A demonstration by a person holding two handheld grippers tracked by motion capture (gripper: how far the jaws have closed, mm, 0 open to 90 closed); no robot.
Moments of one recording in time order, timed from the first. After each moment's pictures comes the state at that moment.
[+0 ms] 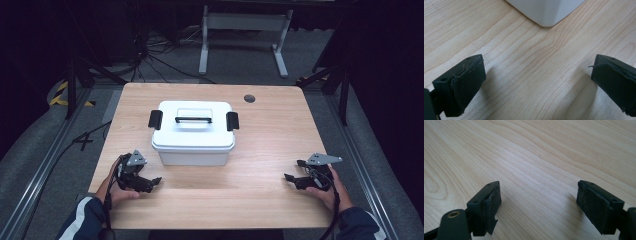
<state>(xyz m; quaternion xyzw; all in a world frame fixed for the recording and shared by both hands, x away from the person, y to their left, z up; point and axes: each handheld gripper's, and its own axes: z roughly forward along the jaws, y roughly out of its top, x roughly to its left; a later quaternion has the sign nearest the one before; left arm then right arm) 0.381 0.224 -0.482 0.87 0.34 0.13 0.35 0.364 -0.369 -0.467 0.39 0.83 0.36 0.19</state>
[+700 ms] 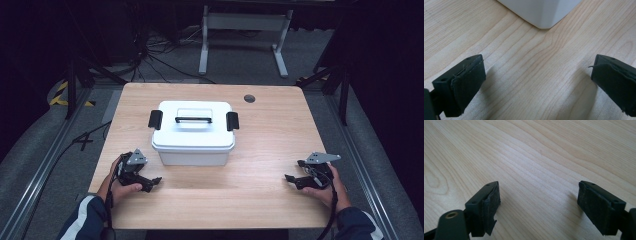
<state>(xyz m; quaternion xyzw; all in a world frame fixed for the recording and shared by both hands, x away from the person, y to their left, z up) 0.385 0.224 -0.483 0.87 0.33 0.12 0.35 0.366 -0.369 -0.462 0.38 0.84 0.33 0.17</state>
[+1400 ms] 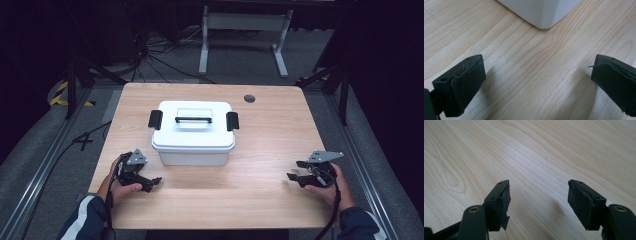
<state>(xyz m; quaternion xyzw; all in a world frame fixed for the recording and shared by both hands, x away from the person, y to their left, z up) 0.385 0.224 -0.483 0.87 0.33 0.12 0.35 0.362 -0.367 -0.444 0.36 0.86 0.33 0.17</state>
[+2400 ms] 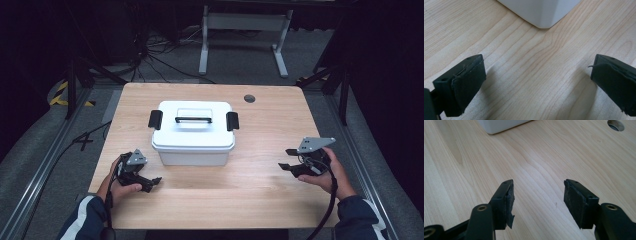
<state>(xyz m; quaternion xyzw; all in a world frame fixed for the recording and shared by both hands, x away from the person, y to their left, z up) 0.385 0.225 -0.482 0.87 0.32 0.12 0.35 0.374 -0.320 -0.382 0.26 0.89 0.32 0.18</state>
